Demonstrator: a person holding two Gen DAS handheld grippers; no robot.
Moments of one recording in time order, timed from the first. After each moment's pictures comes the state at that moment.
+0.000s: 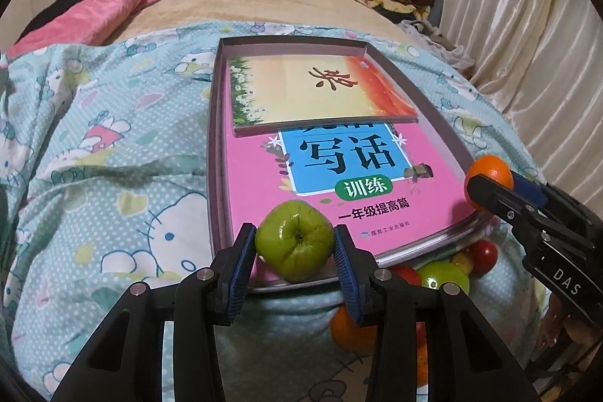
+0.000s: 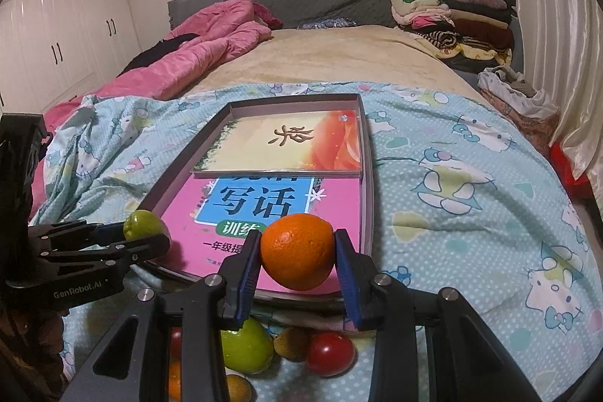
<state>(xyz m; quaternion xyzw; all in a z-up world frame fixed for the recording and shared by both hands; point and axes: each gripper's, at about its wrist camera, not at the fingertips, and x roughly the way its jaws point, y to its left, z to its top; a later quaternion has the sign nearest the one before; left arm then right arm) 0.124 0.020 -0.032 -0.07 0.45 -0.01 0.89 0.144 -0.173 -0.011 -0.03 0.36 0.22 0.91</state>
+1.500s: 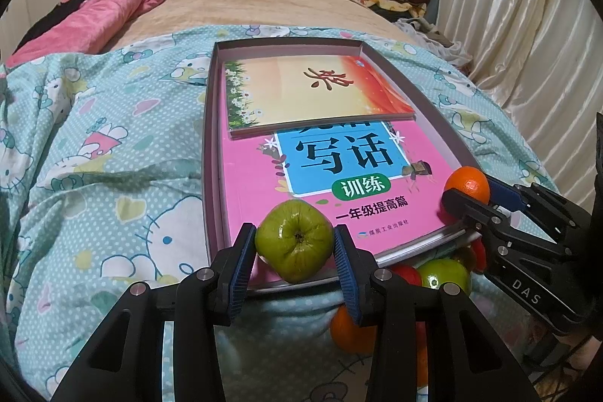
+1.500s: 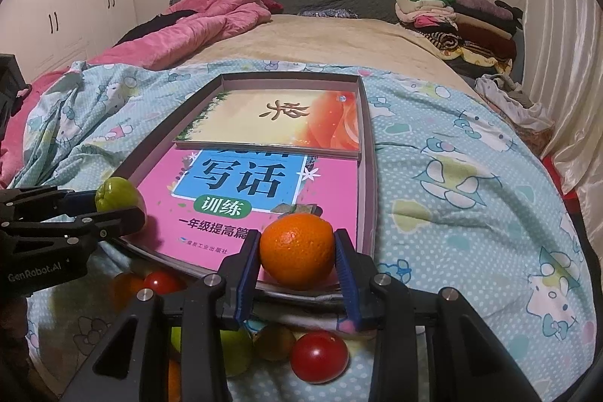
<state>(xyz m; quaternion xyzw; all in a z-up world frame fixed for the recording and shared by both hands) 0.123 0.017 -0.034 -0.06 0.44 -0.01 0.90 0.149 -0.163 -0.033 -0.08 0.37 0.21 0.90</state>
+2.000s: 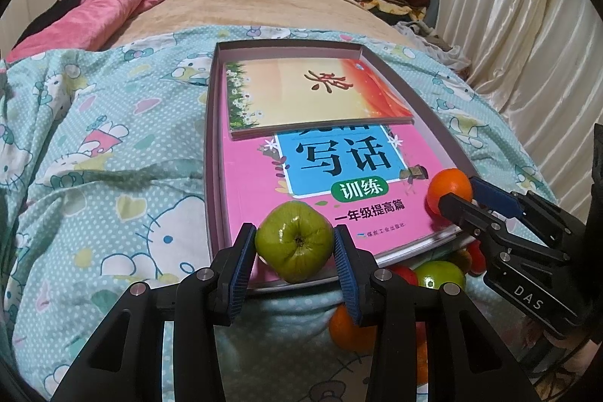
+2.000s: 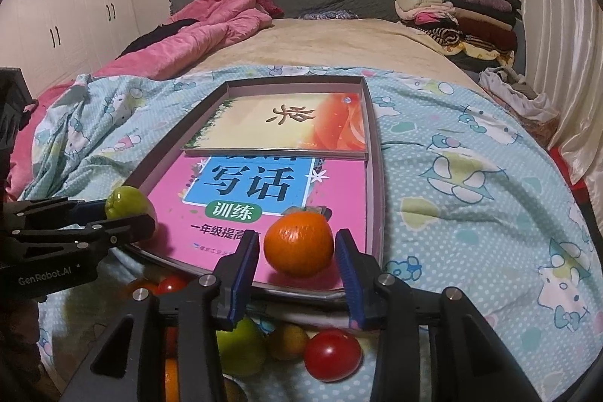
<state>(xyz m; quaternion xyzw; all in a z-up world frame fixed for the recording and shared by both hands) 0.121 0.020 -0.031 -0.07 0.44 -0.02 0.90 0.146 -0.166 -0.030 -0.04 0.37 0.22 0.90</state>
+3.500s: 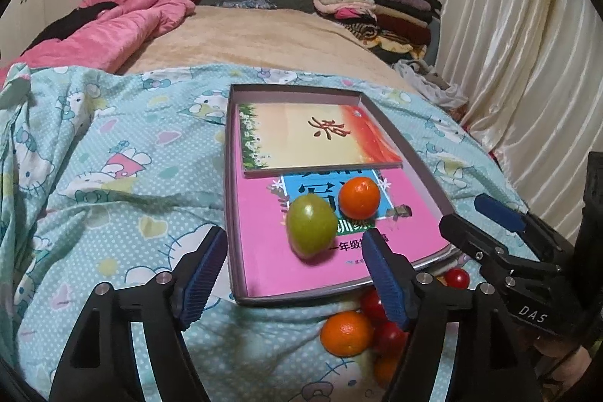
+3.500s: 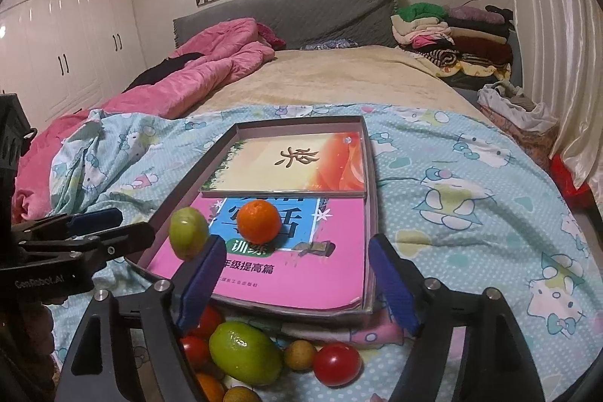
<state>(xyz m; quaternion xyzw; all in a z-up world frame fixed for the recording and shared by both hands) 0.098 0.030 0.002 -0.10 0.37 -0.01 0.92 0.133 -0.176 -0.002 -0.01 0.32 0.23 0.92</state>
